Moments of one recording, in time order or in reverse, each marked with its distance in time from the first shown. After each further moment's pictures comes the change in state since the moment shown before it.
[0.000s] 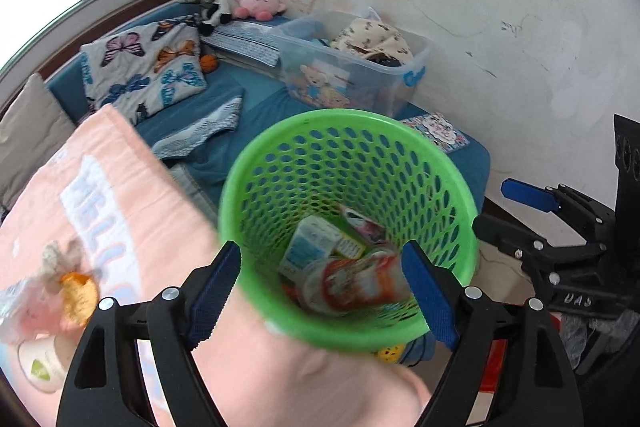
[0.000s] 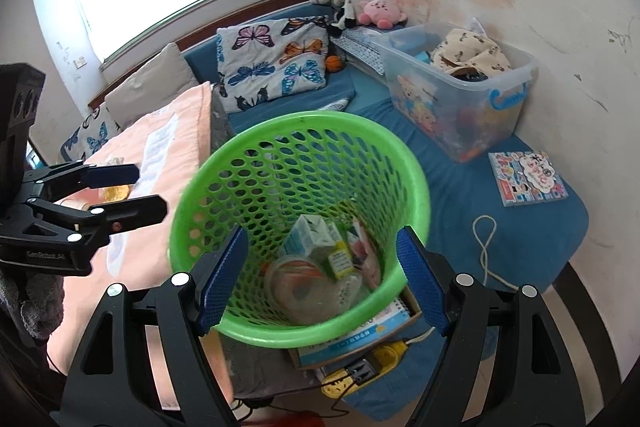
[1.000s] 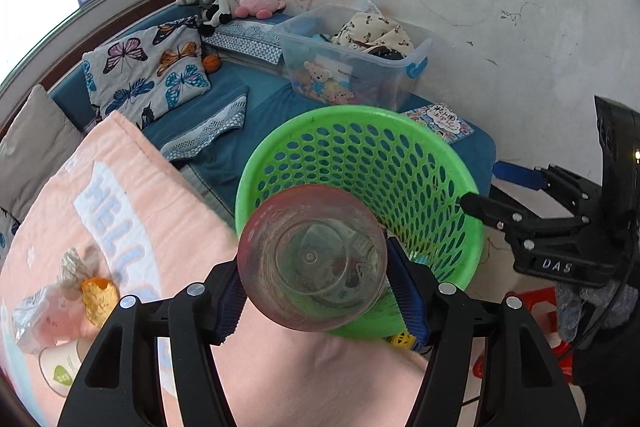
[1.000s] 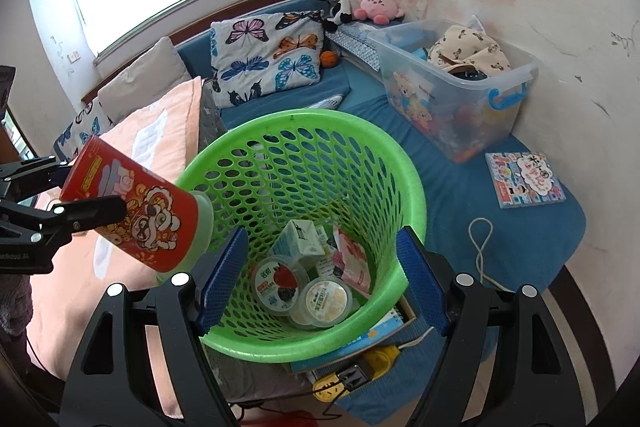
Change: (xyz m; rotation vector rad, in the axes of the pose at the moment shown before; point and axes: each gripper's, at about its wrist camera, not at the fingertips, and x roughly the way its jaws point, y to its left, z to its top) left arm -0.005 -0.004 0.010 0.053 0.027 0.020; right arm 0.013 -0.014 0.005 0.007 0.016 -0.034
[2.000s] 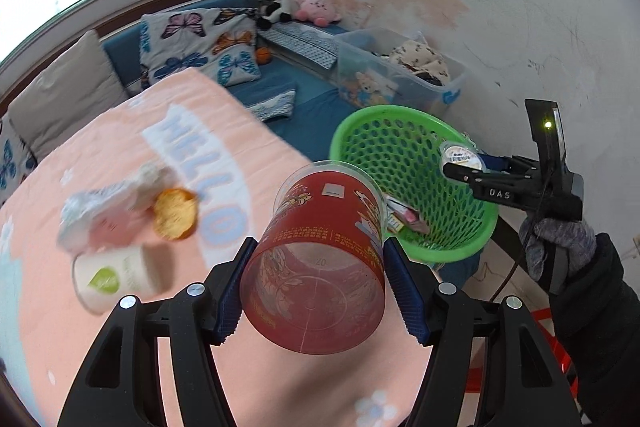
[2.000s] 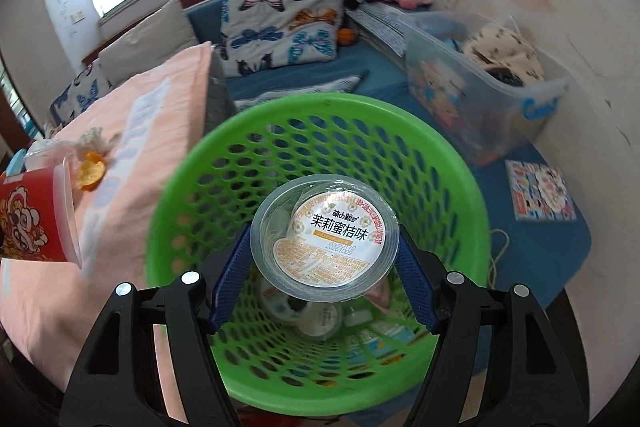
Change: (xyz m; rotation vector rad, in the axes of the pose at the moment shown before) left arm -0.073 0.076 -0.075 -0.183 -0.051 0.022; right arm 0.058 0.033 0.014 -0.089 0.100 -0.021
